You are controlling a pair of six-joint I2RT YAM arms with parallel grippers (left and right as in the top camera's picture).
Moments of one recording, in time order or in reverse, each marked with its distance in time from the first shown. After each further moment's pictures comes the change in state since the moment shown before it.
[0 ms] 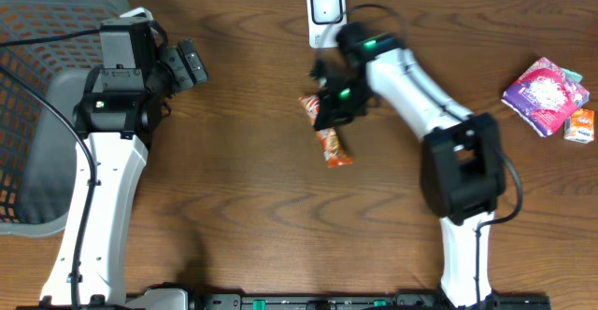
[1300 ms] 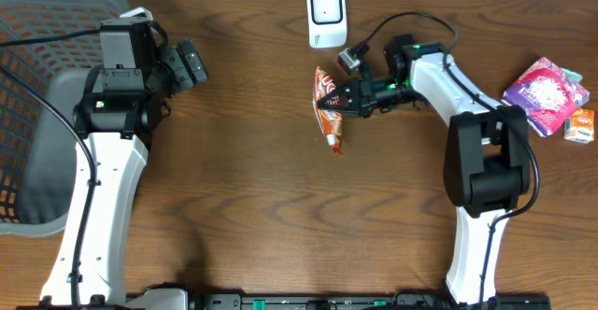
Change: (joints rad) left arm 0.000 0.000 0.000 0.000 0.000 0.000; right arm -0.157 0.000 -0.159 0.083 -0.868 -0.204
